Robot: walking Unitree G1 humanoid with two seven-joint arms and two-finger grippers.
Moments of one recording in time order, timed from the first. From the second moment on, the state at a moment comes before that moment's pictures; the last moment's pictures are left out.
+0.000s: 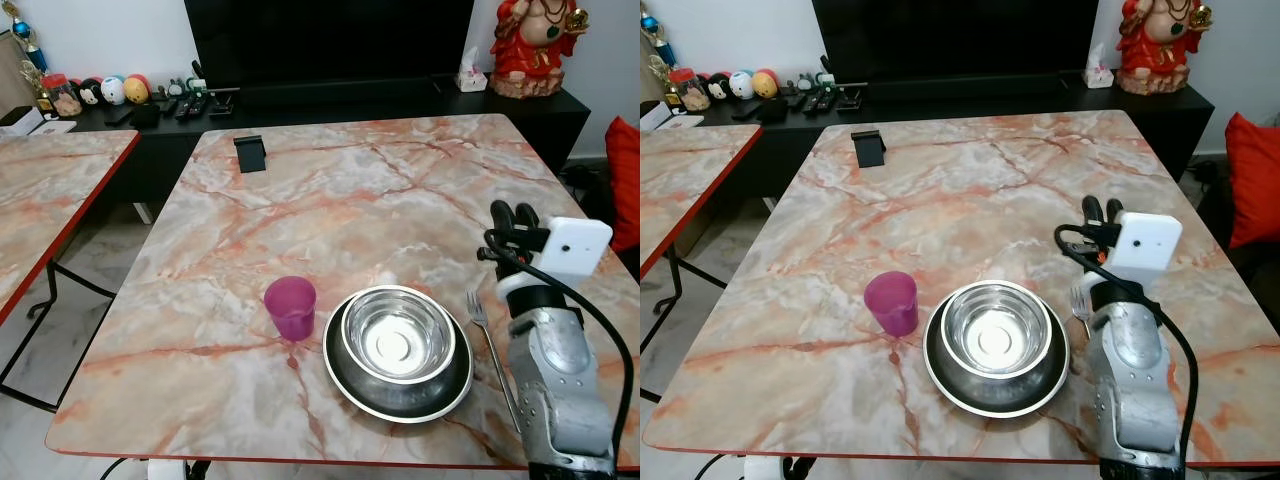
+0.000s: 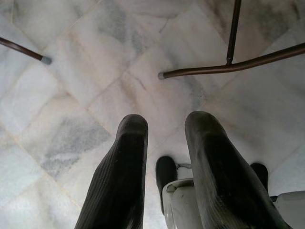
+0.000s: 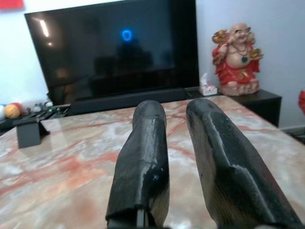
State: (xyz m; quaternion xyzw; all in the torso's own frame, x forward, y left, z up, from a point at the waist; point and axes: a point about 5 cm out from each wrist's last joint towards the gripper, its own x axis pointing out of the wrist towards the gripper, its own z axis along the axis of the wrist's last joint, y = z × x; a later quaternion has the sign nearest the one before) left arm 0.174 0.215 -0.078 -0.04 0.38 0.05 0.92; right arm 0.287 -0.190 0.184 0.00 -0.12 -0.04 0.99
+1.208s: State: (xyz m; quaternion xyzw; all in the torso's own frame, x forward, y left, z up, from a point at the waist) left arm 0.161 0.209 -0.085 -0.09 0.39 0.10 0.91; right arm 0.306 -0.188 0.189 -0.02 -0.13 -0.01 0.99
